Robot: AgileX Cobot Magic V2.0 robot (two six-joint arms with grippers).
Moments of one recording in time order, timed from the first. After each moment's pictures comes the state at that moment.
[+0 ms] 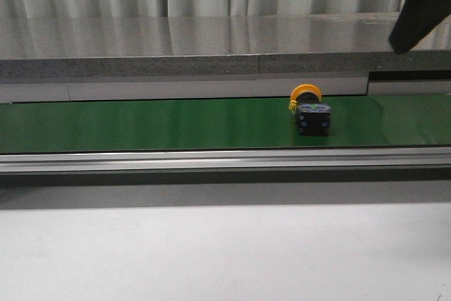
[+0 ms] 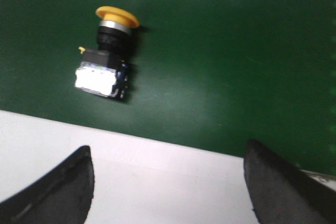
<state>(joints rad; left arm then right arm) -0.03 0.47 -0.26 -0.07 0.00 0.07 0.17 1.33 -0.98 0.23 0.67 -0.09</state>
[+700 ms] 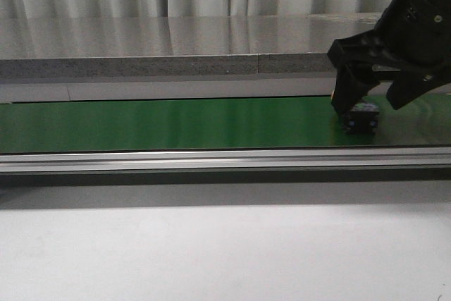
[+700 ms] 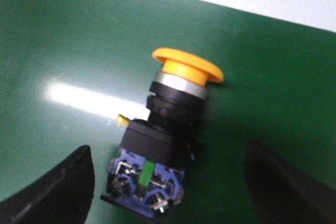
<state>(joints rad) -0.03 0.47 -0.26 -0.07 0.00 0.07 0.23 1.65 -1.06 0.14 0.47 -0.12</state>
